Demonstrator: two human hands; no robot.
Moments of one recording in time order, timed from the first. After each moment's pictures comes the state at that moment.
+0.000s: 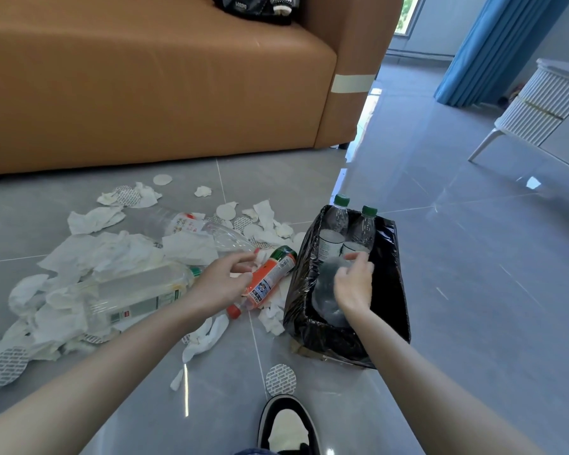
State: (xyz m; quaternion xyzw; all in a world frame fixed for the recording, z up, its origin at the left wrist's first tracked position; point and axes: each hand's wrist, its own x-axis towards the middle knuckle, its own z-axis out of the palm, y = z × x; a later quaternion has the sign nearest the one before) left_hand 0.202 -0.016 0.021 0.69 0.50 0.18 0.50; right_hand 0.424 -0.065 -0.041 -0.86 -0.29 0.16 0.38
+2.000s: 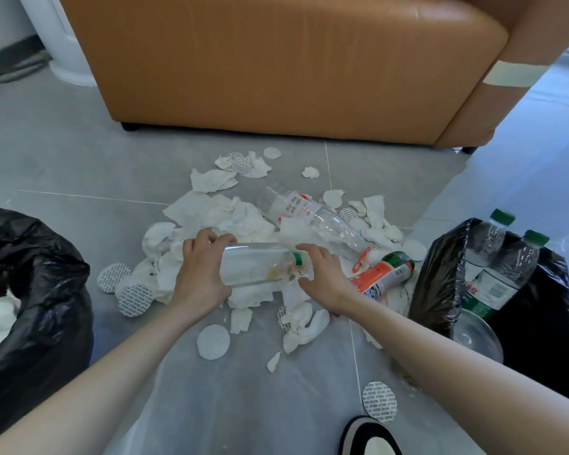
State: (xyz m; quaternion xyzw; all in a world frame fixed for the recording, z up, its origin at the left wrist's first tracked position) left_hand 0.015 0.037 -0.074 0.71 0.64 0.20 0.20; right_hand 0.237 0.033 -0.081 -0.66 -0.68 0.29 0.12
